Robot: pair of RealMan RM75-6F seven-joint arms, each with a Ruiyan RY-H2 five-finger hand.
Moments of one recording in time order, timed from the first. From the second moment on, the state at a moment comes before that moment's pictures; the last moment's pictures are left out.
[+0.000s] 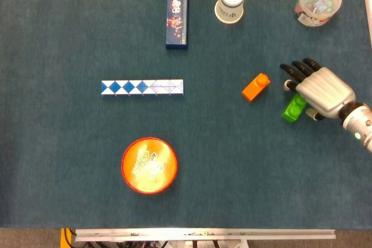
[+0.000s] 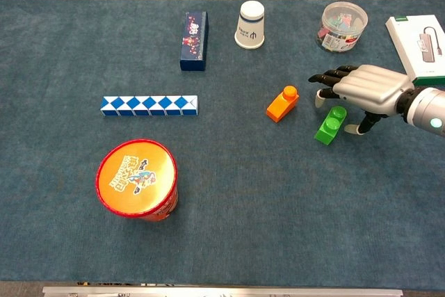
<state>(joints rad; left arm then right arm) -0.06 -1.06 -0.08 -1.67 1.42 1.52 0.12 0.63 -1.33 -0.01 -1.47 -1.41 0.76 -0.35</state>
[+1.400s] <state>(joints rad) -0.06 -1.06 -0.08 -1.67 1.43 1.53 0.12 0.64 -1.33 -0.04 -1.48 -1.44 0.82 -0.28</state>
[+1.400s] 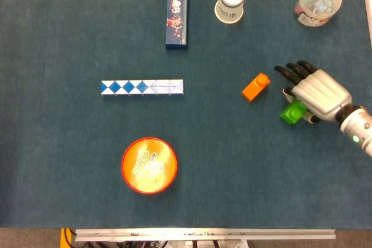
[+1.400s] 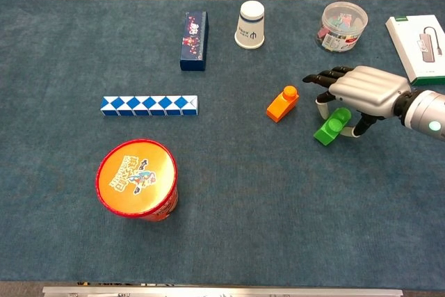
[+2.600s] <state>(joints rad) -0.05 -1.02 -0.10 -1.68 1.41 1.55 0.06 0.76 -1.36 0.10 -1.55 -1.35 0.80 -0.35</state>
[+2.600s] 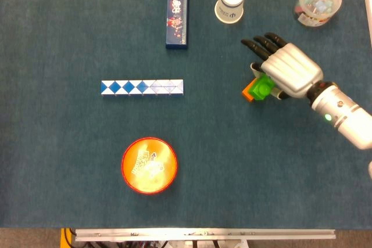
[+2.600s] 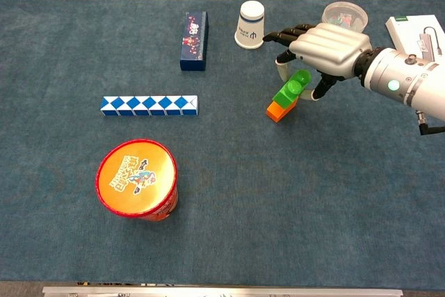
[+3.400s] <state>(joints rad) -0.04 -1.01 -0.10 -1.69 1.41 1.56 0.05 0.93 -1.29 0.11 -1.65 -0.92 0.66 -0.50</state>
